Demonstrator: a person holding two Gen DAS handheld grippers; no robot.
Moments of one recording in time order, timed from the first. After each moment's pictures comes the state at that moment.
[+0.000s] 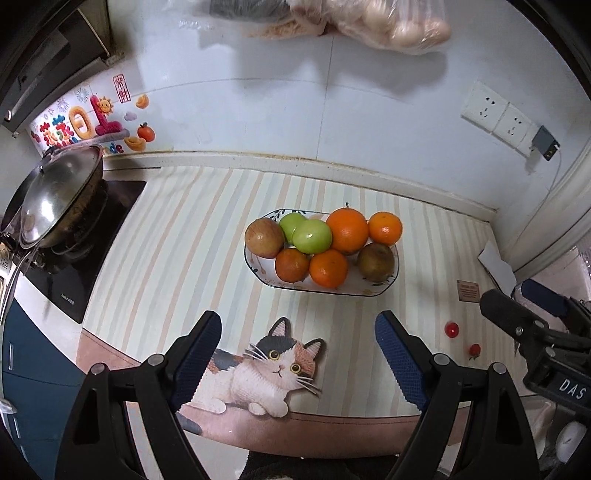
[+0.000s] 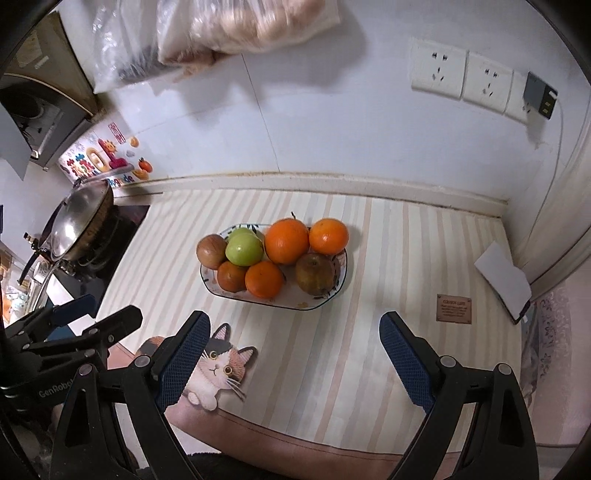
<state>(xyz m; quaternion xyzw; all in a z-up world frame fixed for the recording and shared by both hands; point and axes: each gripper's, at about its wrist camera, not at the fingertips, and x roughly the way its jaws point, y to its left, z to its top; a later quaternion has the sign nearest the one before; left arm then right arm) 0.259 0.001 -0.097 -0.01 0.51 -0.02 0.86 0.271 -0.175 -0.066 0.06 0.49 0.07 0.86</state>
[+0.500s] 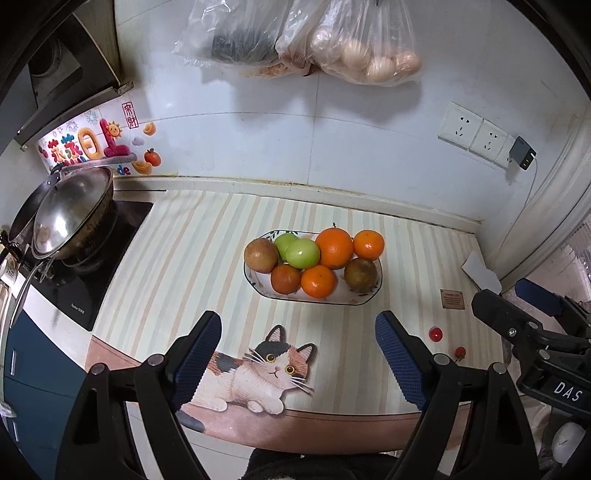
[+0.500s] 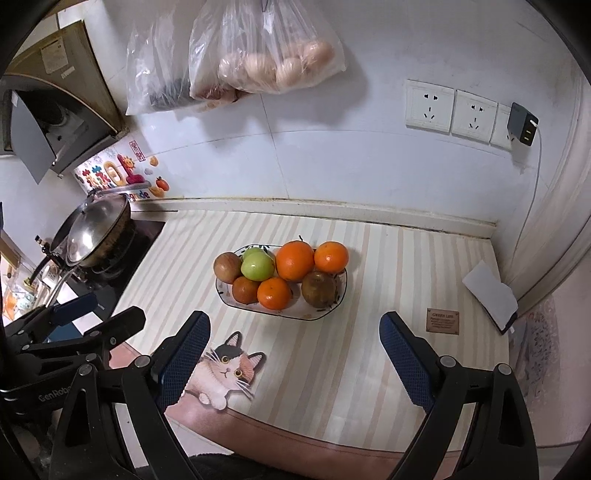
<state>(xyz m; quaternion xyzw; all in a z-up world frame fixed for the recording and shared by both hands) 0.230 -0.008 -0.061 -0.01 0.48 -0.03 0.88 0.235 -0.180 -0.023 0.07 0.46 0.08 0.88</state>
